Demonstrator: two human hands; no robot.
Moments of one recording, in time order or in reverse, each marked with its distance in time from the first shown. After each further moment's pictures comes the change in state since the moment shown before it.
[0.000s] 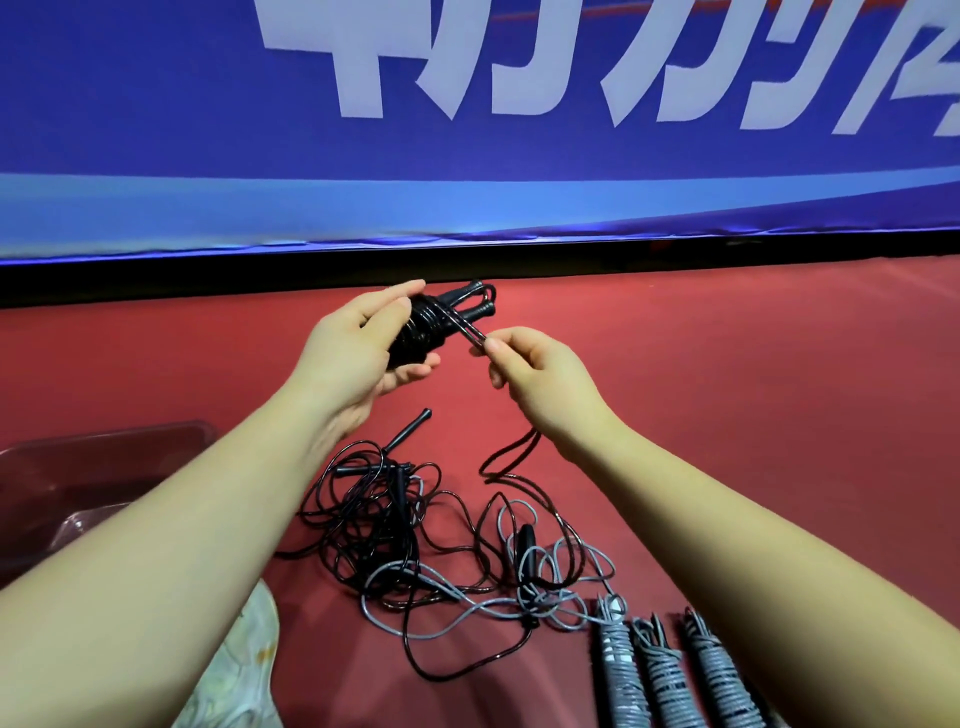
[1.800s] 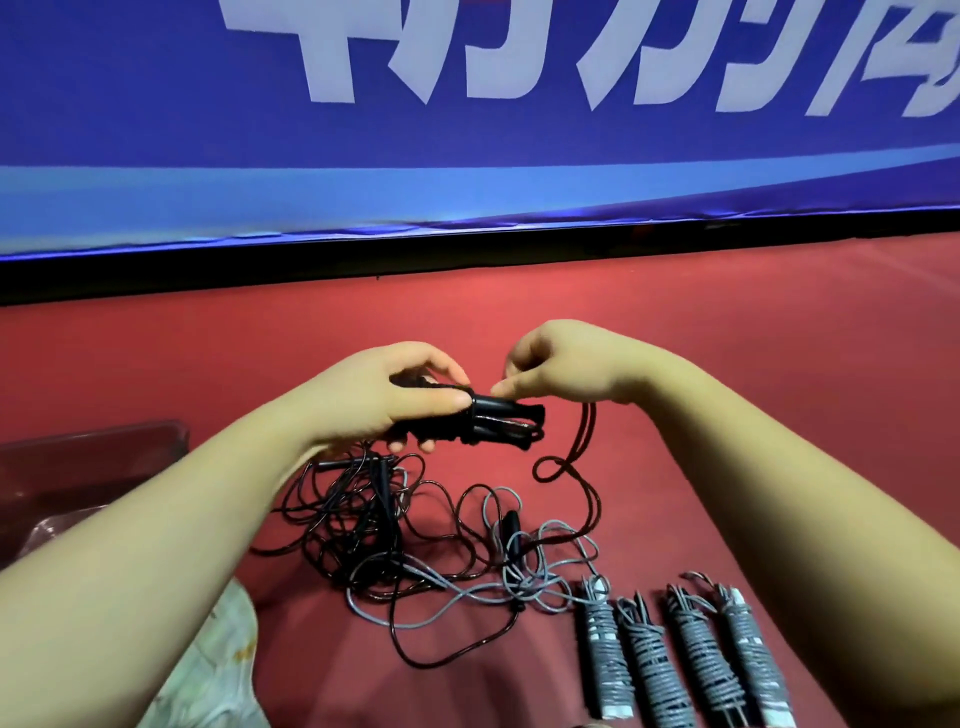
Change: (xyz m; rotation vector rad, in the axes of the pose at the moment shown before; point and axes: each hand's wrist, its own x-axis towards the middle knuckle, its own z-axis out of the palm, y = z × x) left_hand -0.021 -0.009 0.002 0.588 -0.537 -0.081; right_hand 0.006 -0.014 -0.059 -0.573 -0.490 0.066
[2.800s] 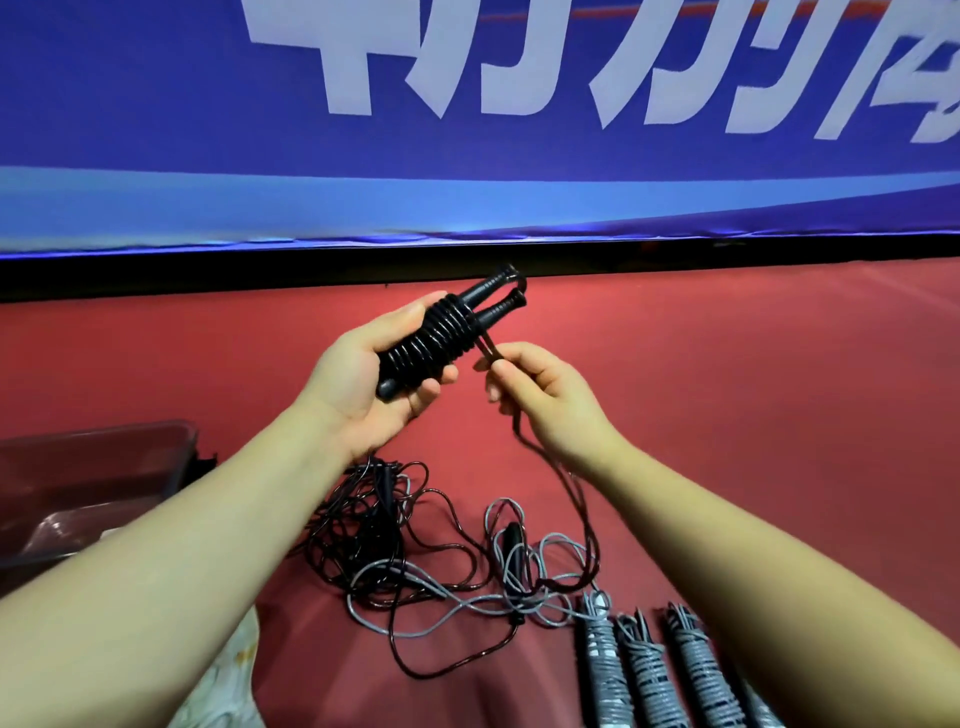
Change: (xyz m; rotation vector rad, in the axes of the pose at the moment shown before) left_hand 0.002 0.016 0.004 -0.978 0.264 -0.024; right_hand 0.008 0.005 0.061 0.740 0.426 -0.296
